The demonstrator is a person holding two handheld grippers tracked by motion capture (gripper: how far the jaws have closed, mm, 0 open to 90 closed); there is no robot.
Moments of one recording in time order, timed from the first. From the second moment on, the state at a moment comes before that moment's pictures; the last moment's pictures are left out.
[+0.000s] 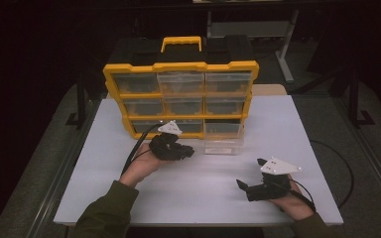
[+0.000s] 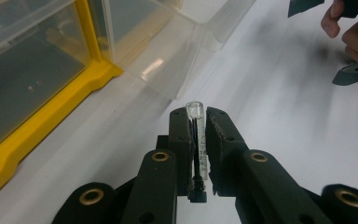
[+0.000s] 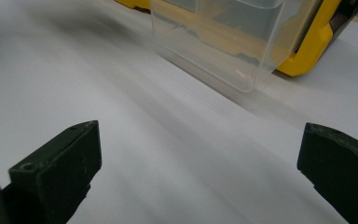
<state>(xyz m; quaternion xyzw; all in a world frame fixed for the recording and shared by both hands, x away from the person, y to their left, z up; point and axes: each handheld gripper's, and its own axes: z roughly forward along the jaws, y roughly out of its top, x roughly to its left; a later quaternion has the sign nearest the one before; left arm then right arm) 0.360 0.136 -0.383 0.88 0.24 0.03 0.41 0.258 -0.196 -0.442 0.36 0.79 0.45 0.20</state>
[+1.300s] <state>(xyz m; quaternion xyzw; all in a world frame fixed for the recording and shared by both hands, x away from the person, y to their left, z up) 0.395 0.103 -0.335 0.87 0.22 0.01 0.44 0.258 -0.197 -0.442 0.37 0.79 0.45 0.20</state>
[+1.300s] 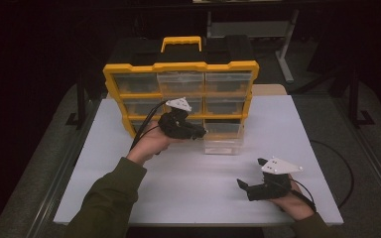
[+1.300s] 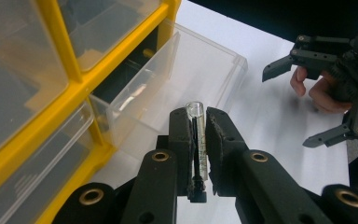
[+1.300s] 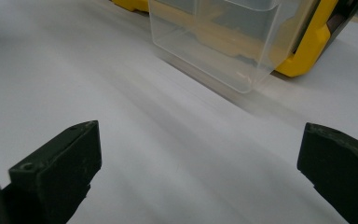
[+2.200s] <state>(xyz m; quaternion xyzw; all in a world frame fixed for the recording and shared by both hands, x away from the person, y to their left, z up) 0.416 0.050 -0.360 0.88 0.20 0.02 0.43 0.258 -0.197 -0.442 0.36 0.79 0.46 0.20</state>
